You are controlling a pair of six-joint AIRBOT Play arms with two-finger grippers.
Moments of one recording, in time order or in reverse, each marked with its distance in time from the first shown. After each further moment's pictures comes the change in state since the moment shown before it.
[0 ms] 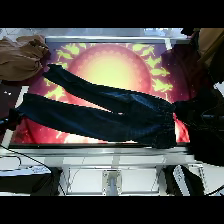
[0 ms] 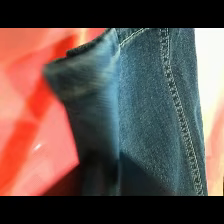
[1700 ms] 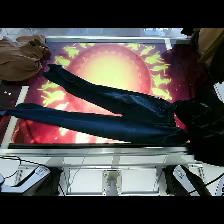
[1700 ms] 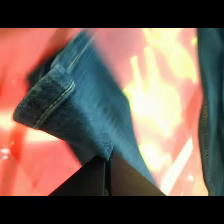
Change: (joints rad) left arm 0.078 0.395 0.098 0.342 -0.240 -0.262; right arm 0.000 -0.197 0.001 -0.500 0.000 -0.312
